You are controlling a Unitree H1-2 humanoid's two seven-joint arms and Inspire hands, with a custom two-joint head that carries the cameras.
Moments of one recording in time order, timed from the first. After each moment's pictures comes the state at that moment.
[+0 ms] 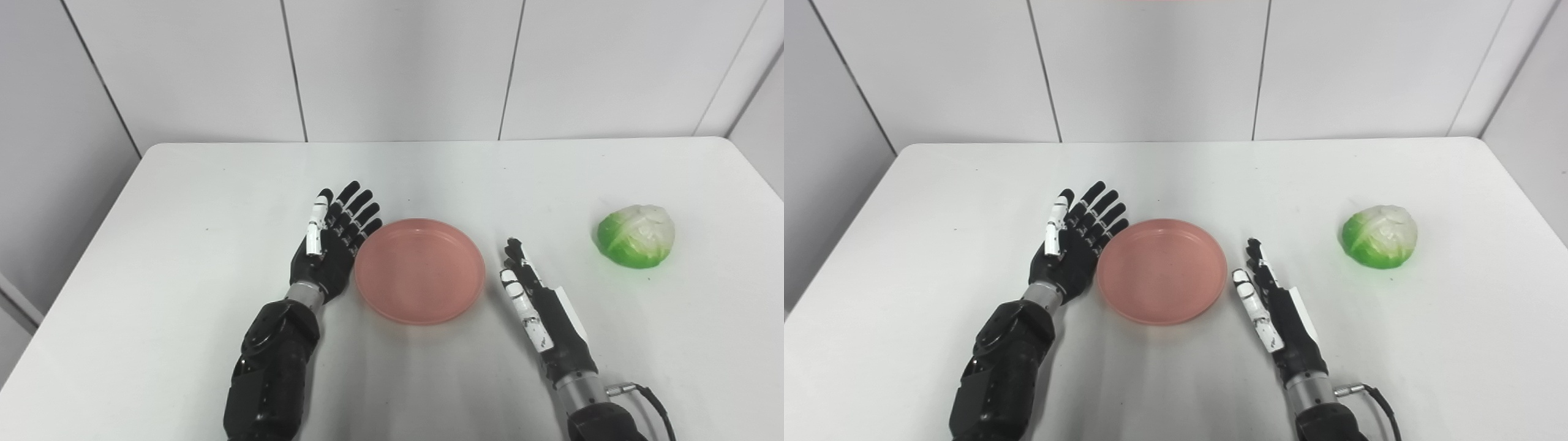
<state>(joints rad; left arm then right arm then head) -0.35 -0.08 0.14 0.22 -0.46 0.33 -0.13 -0.01 -0.04 0.14 -0.15 -0.14 0.12 0.07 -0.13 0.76</state>
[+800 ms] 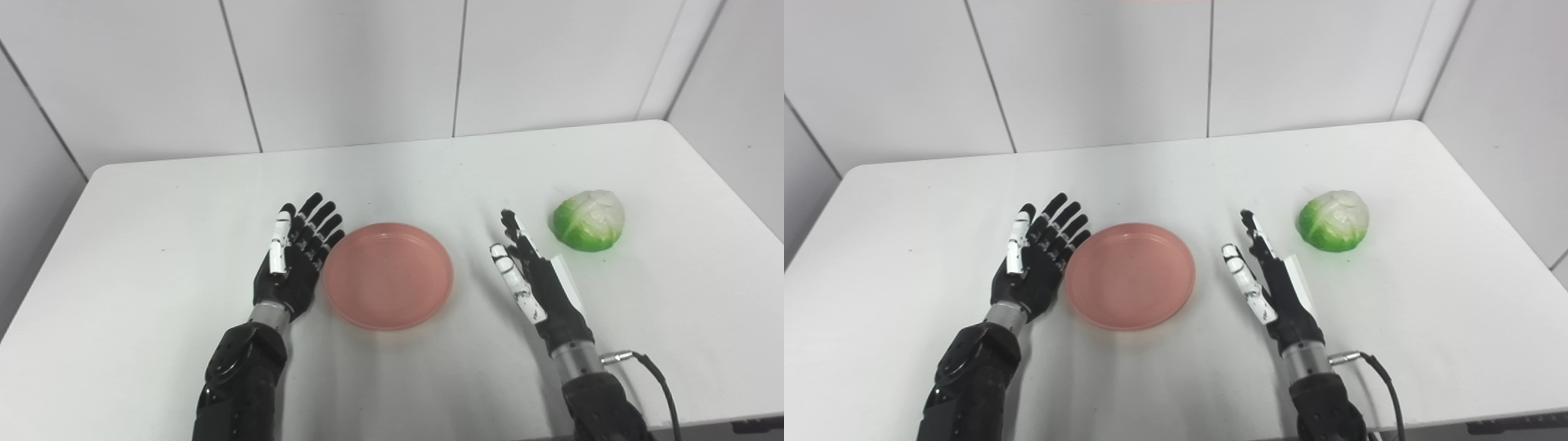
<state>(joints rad) -0.32 -0.05 0.11 0.18 -0.41 0.31 -0.14 -0.05 -0.08 0.09 -0.23 -0.31 0.12 -0.02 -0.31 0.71</state>
